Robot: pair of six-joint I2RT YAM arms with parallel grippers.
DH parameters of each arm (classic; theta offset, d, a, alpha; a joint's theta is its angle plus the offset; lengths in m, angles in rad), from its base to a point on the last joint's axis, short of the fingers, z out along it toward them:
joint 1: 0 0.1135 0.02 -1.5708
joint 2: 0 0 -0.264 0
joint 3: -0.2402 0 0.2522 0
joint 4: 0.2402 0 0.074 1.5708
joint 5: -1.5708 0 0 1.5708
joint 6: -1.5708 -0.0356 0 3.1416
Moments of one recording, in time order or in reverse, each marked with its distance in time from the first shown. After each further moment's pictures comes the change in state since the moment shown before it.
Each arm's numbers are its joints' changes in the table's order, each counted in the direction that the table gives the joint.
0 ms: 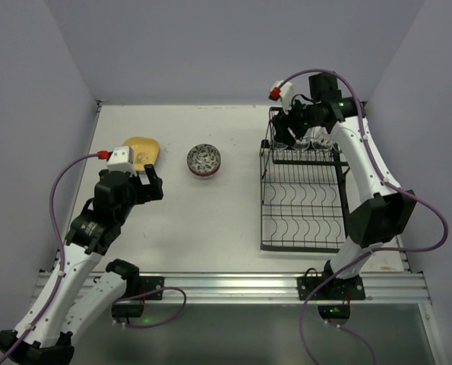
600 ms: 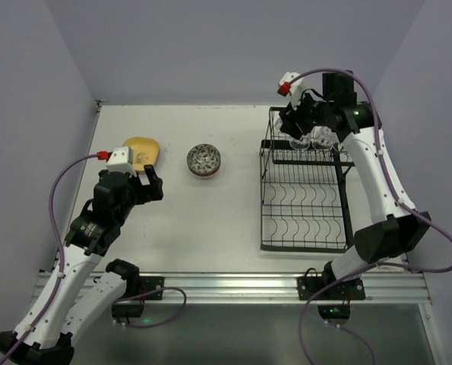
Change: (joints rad) left arm 0.000 -0.009 0.003 -0.003 -0.006 0.000; right arm -0.003 -0.124 0.043 -0.084 -0.020 -0.011
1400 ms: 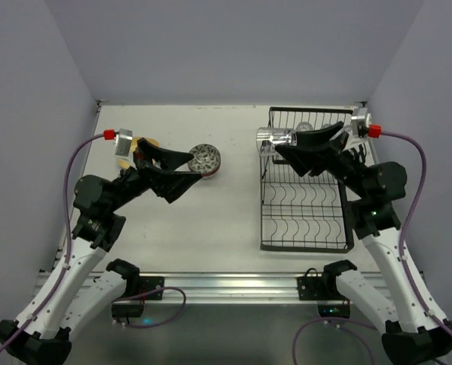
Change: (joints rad) left arm -0.015 0.036 0.024 -0.803 -0.855 0.359; right arm 0.021 -0.771 0.784 -1.060 0.207 -1.107
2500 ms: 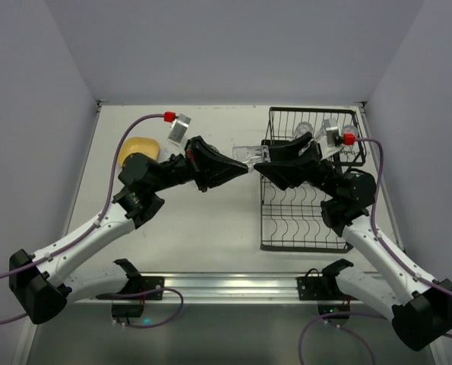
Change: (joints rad) left arm -0.371 0.391 -0.177 -0.364 -0.018 0.084; right arm 0.219 0.124 0.283 -0.747 0.054 -0.391
